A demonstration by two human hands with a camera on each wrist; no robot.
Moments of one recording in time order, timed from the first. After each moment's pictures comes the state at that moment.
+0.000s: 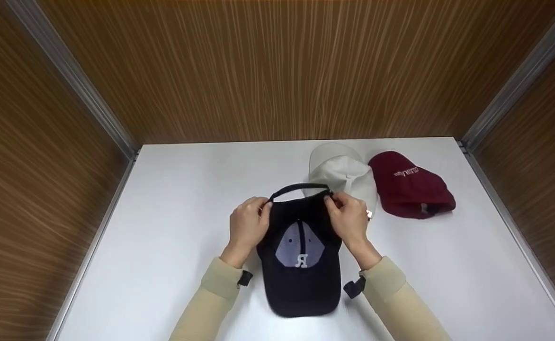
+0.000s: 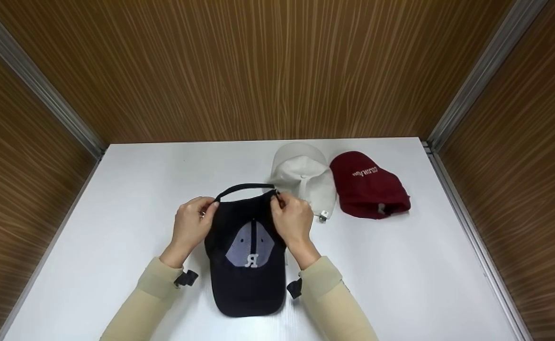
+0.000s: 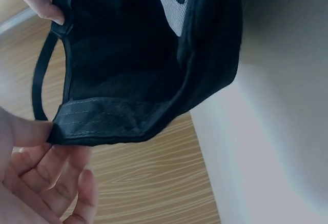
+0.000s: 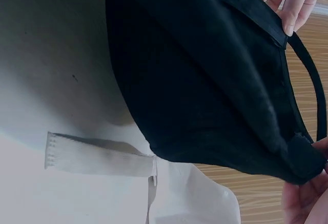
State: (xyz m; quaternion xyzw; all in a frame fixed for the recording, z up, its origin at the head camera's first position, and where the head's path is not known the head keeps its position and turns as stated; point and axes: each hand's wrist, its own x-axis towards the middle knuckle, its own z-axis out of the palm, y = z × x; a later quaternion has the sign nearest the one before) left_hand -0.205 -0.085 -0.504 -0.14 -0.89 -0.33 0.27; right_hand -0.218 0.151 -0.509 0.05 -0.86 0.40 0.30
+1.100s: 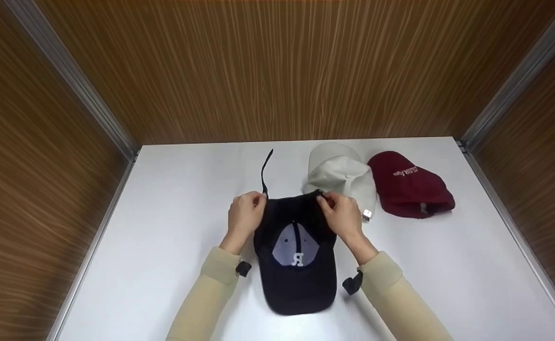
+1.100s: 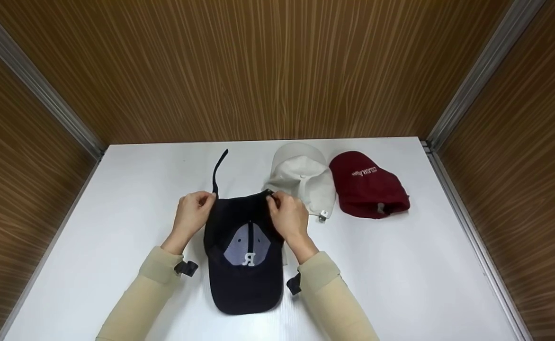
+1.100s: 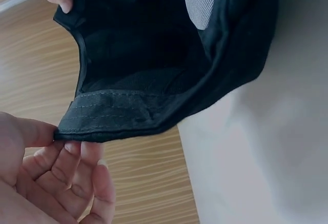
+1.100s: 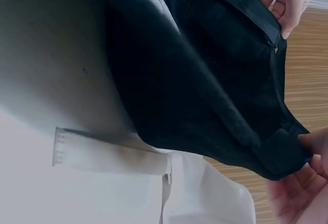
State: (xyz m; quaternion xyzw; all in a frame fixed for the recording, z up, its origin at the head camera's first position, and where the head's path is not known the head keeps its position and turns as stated) left_hand -0.231 -0.091 -0.506 -0.06 -0.91 -0.39 0.16; right_hand -0.228 0.151 -0.516 0.05 -0.91 0.37 0.19
